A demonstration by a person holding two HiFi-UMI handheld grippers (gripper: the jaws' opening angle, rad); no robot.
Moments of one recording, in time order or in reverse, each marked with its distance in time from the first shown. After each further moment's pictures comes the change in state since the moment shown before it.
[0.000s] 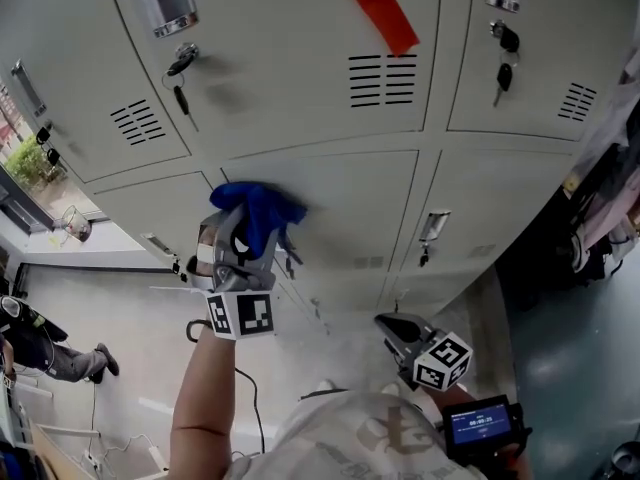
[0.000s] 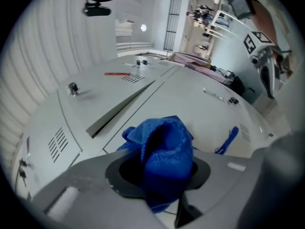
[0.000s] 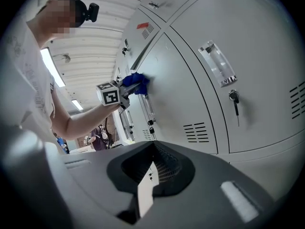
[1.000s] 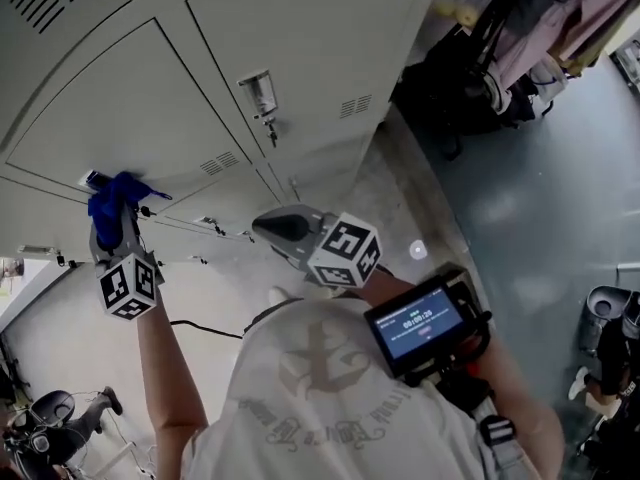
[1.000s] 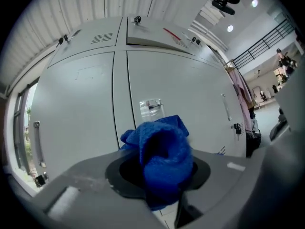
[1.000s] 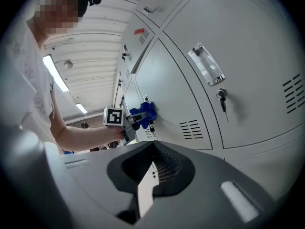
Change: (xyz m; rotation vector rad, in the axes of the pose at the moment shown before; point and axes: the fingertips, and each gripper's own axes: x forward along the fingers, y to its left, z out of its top) left arm -0.036 -0.108 -0.107 -0.809 0.269 -0.008; right arm -0.020 -0.005 -0.003 0.031 -0.008 0.056
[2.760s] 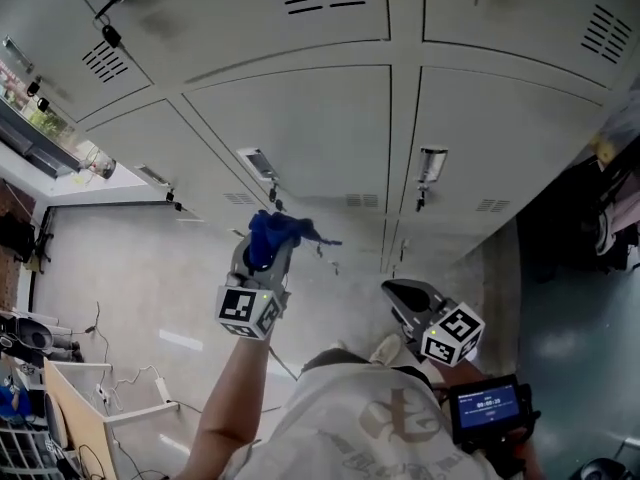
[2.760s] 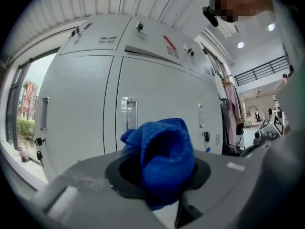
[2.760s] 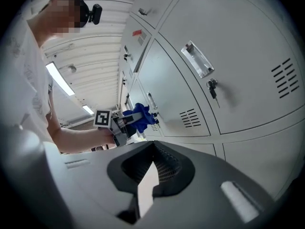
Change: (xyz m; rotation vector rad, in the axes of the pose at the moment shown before) left arm -0.058 -0.082 -0.022 -0.174 0.017 -0.107; right arm -0.039 -0.010 -0.031 0.041 0.057 0.073
